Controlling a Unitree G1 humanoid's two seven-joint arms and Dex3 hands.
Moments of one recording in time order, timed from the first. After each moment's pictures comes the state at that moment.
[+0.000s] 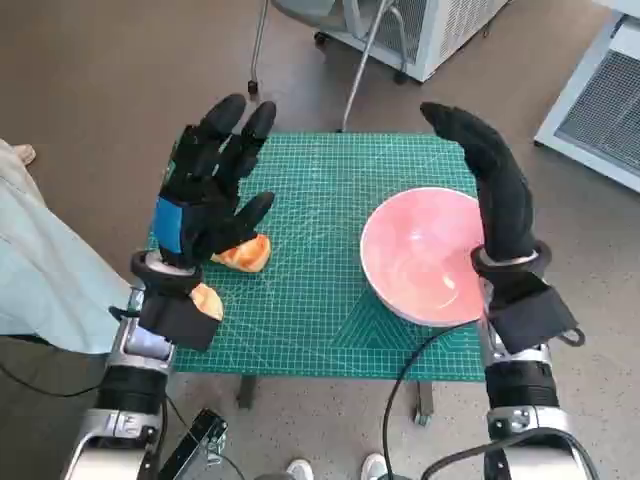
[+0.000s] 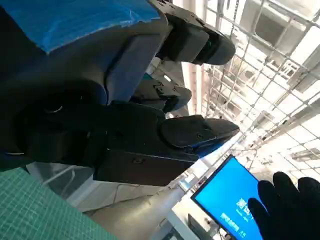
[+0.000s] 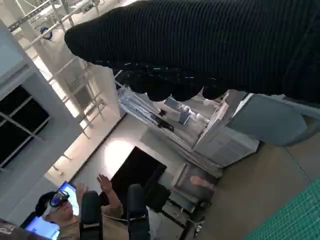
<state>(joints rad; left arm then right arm) -0.59 0.32 0.00 0.52 0.28 -0.73 0.15 -0.75 -0.19 -0.08 0.73 0.00 -0.91 0.14</state>
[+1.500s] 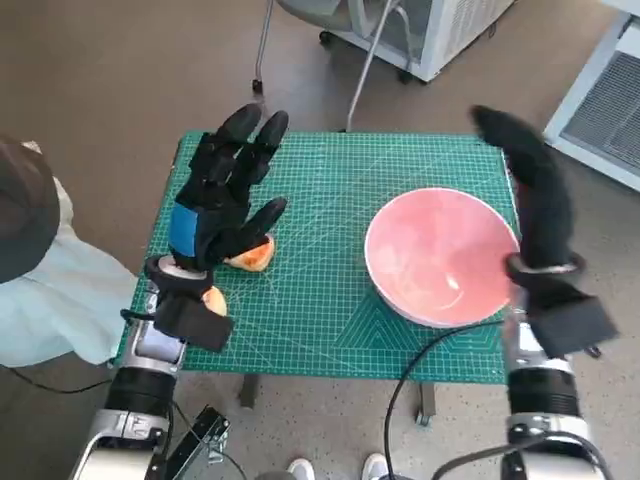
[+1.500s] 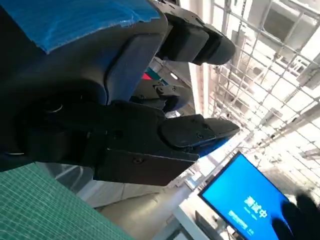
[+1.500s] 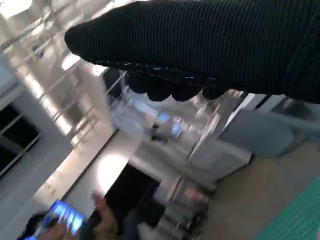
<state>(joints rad) -0.59 0.31 -0.01 0.54 0.32 -0.73 0.18 -0.70 -0.29 -0.19 0.83 0.08 -0.98 0.16</state>
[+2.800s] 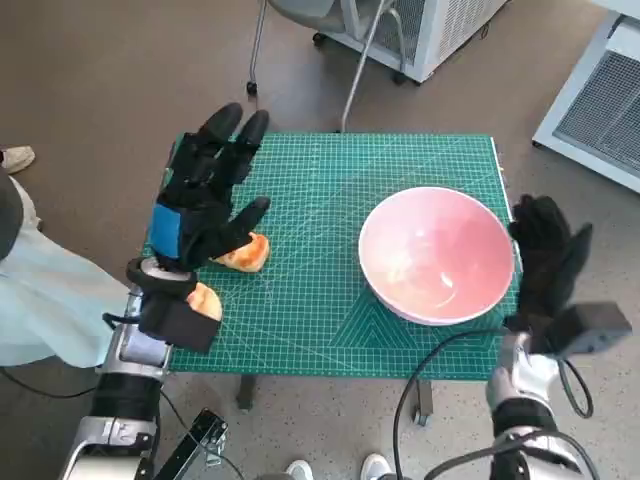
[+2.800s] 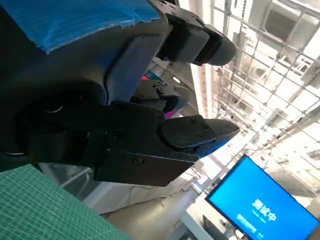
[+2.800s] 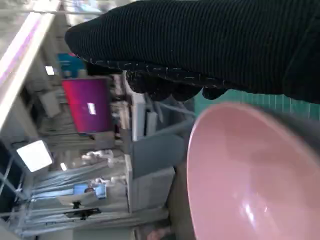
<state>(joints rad) -0.53 0.36 0.02 0.44 0.31 -0.67 0.16 -0.73 -0.15 -0.41 1.27 0.27 -0.77 0.18</state>
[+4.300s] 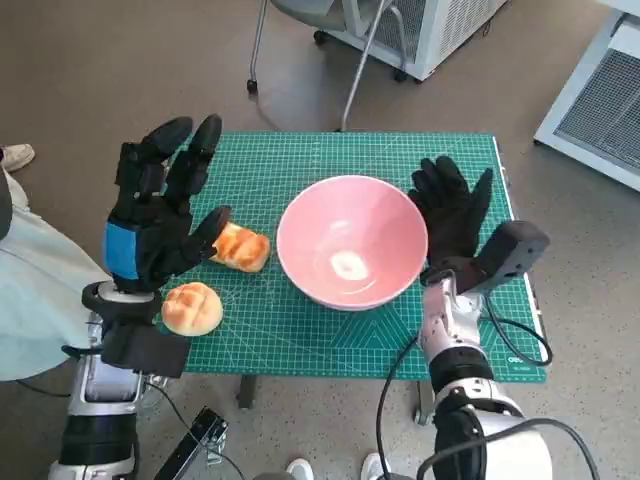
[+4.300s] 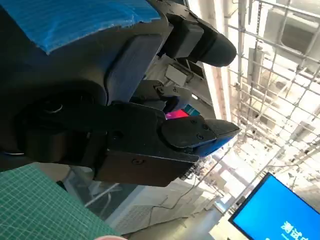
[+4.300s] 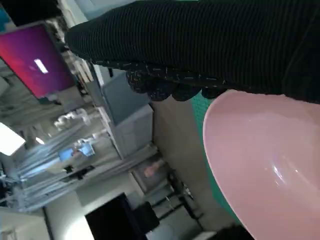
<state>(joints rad) -0.36 0.38 0.11 0.13 0.31 -0.49 0.13 -0.96 0.03 -0.45 1.32 0.26 -0.48 0.14</state>
